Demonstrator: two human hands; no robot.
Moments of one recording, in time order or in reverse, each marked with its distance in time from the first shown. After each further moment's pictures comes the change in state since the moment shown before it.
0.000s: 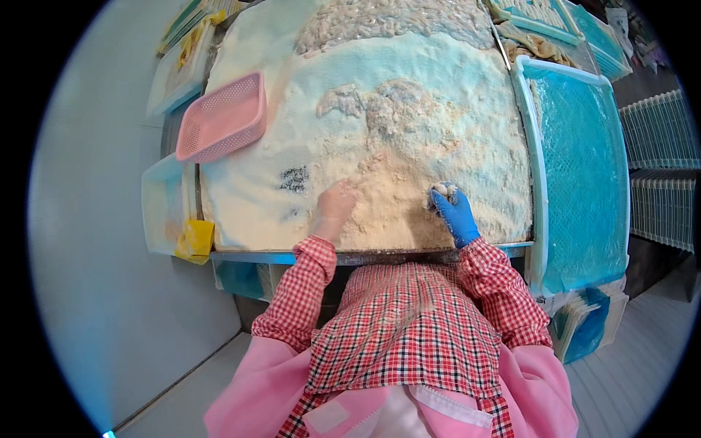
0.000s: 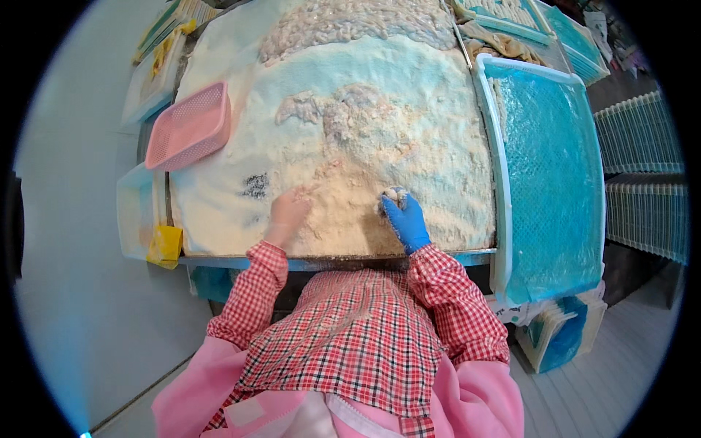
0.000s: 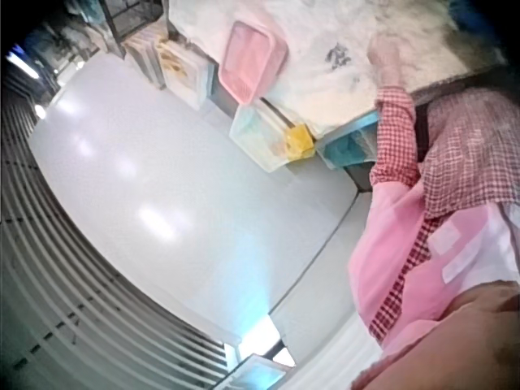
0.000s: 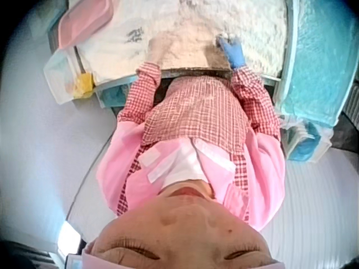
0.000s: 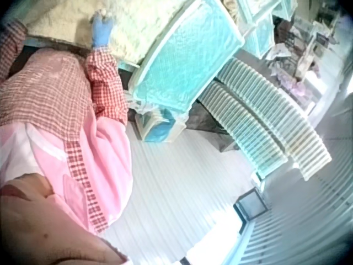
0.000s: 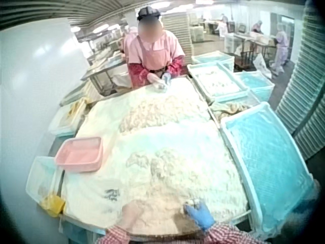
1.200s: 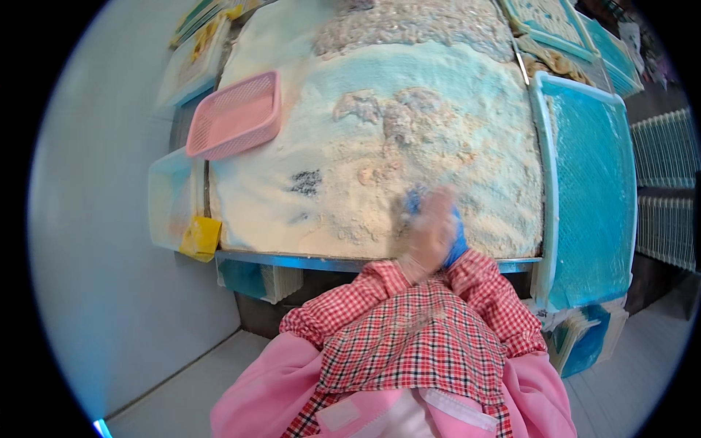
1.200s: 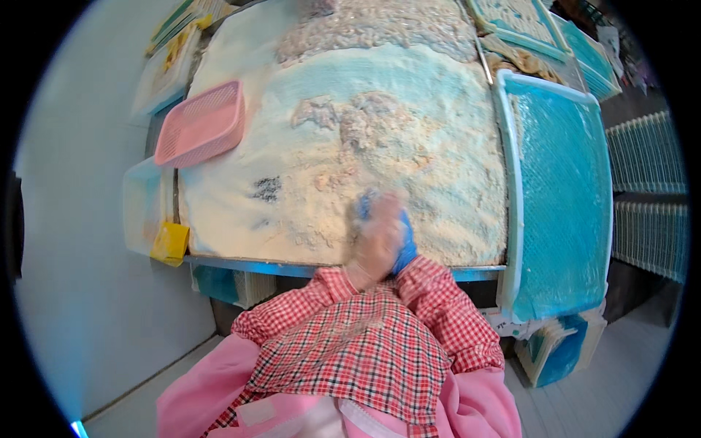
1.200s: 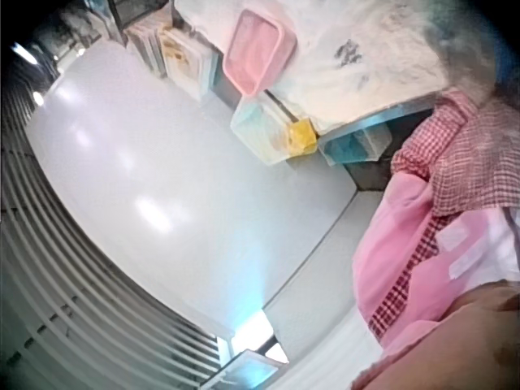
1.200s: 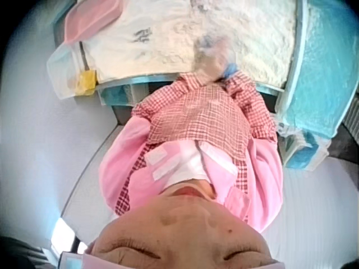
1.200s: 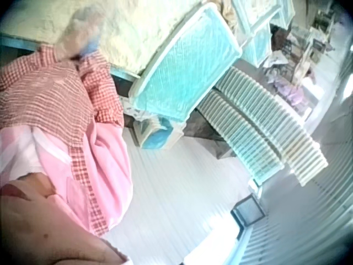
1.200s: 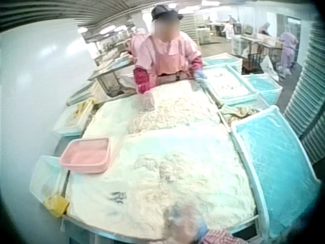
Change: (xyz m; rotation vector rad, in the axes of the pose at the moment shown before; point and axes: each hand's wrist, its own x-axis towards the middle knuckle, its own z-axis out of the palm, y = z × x) left_hand -0.064 0.085 0.083 0.125 0.056 0.752; right_hand -0.003 0.041 0.066 0.448 -0.111 -0.316
